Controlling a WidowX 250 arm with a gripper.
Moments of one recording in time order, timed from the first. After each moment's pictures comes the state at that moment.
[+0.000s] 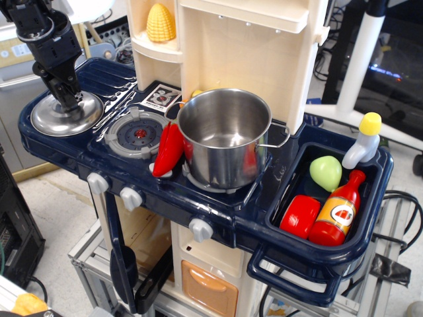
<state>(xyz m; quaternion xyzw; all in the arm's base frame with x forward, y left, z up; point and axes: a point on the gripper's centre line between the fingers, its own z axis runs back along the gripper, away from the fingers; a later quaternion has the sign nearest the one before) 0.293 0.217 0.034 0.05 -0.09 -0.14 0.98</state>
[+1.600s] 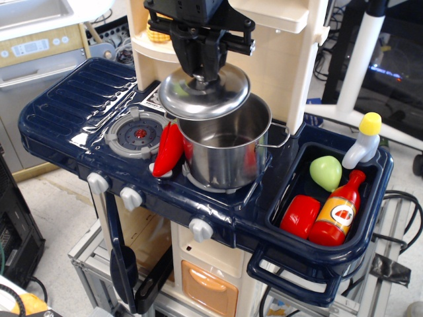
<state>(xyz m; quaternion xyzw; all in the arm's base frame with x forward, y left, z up) 0.308 0.019 0.130 0.01 -0.14 0.05 0.99</state>
